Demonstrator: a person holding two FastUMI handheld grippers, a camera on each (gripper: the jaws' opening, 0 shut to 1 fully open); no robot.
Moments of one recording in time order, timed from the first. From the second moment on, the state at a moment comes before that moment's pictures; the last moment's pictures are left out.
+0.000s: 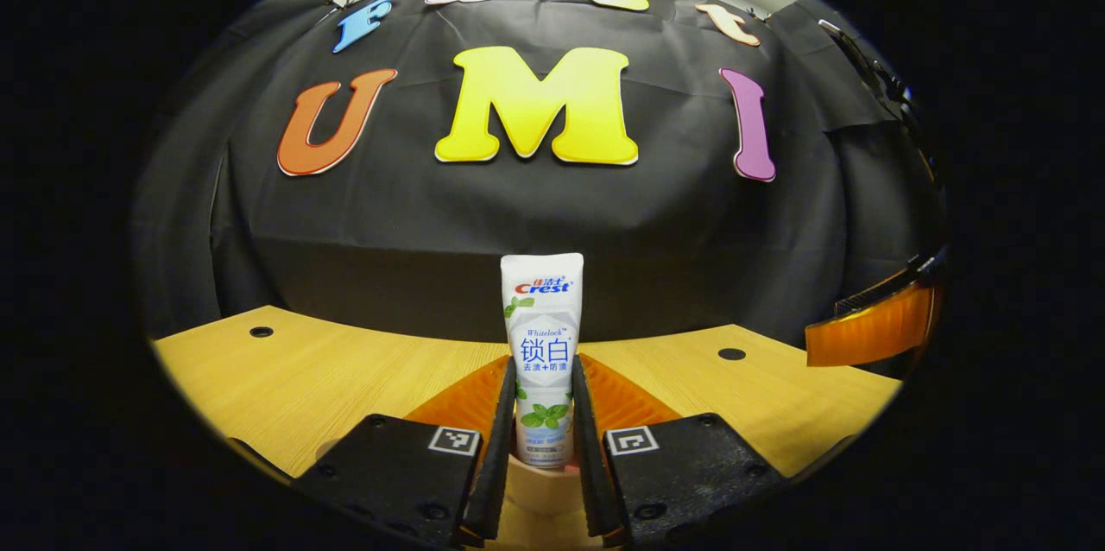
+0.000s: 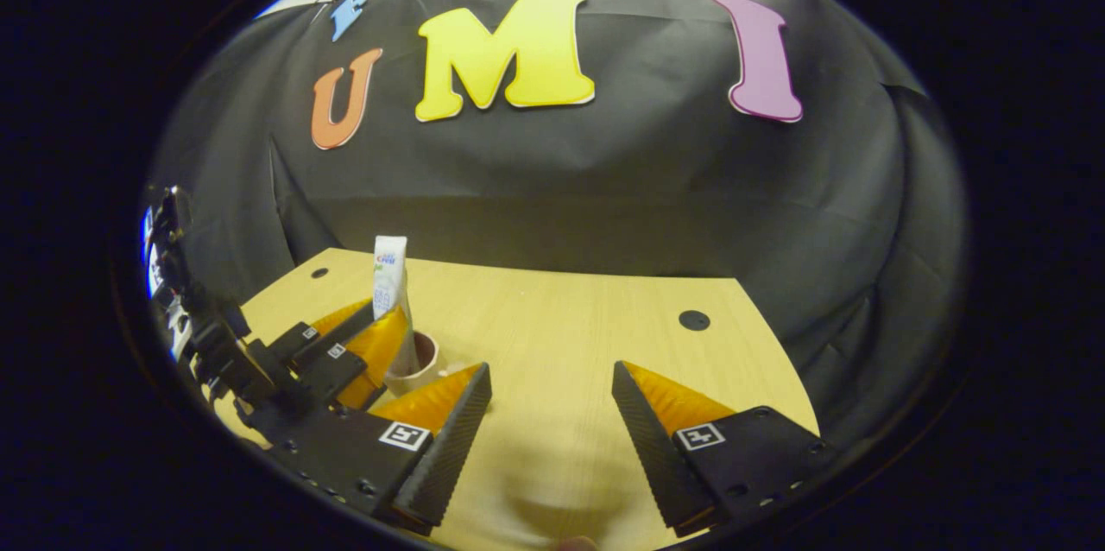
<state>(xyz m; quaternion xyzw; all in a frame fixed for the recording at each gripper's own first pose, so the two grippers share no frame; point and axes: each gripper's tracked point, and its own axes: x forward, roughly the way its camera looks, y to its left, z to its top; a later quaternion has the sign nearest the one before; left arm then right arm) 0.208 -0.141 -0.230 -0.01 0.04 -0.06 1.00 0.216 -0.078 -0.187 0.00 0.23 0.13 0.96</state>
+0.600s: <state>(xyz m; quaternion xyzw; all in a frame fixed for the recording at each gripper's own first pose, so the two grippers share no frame) 0.151 -0.121 -0.208 -0.01 0.07 -0.07 0.99 0.213 -0.039 -0.157 -0.06 0.24 0.22 0.94</state>
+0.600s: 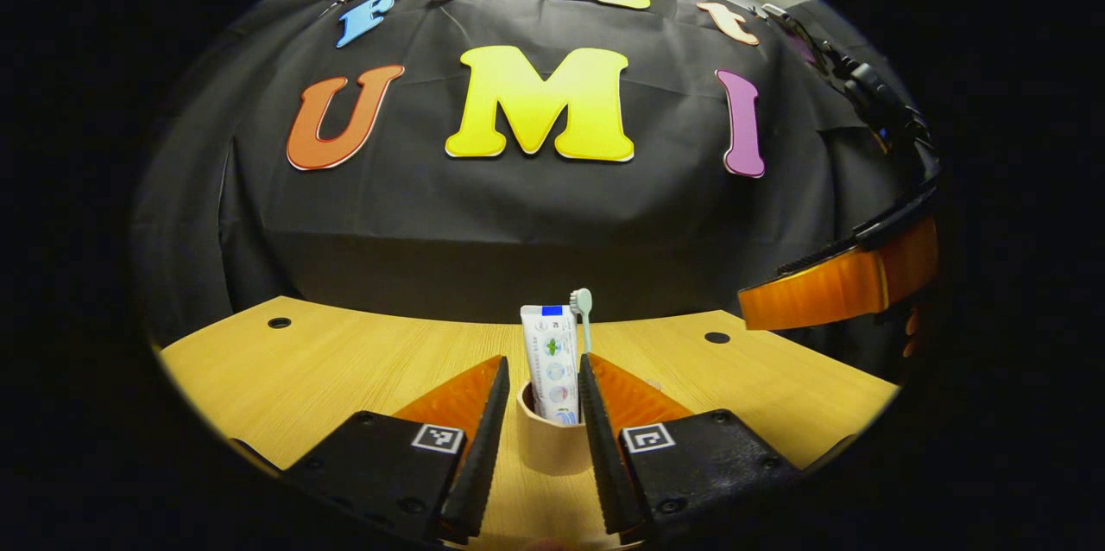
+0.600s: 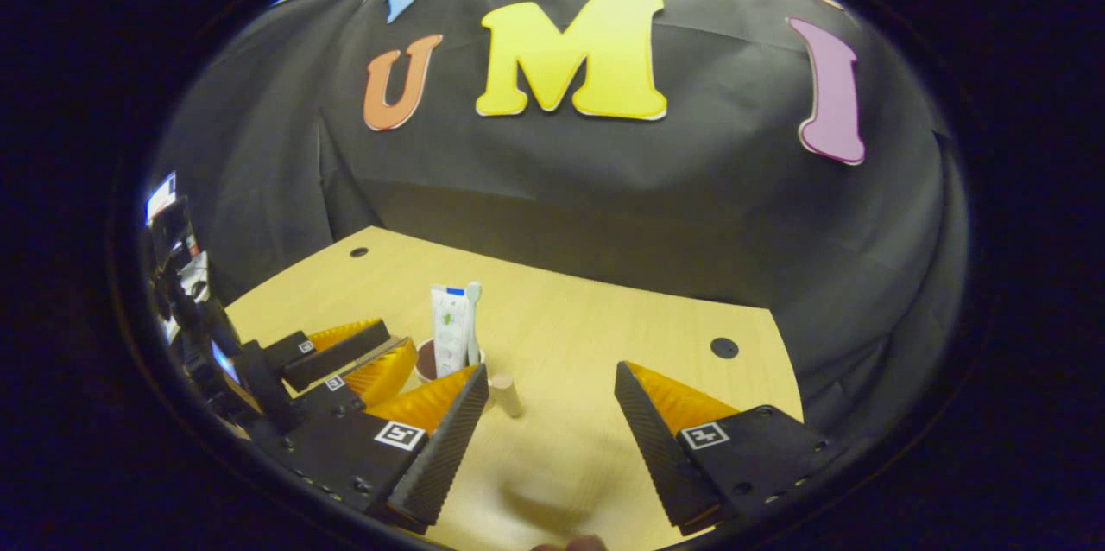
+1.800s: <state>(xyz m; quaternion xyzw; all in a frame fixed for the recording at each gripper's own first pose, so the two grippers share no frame) 0.020 0.075 -0.088 0.00 0.09 0.17 0.98 0.241 0.036 -0.280 -0.40 0.43 0.50 0.64</state>
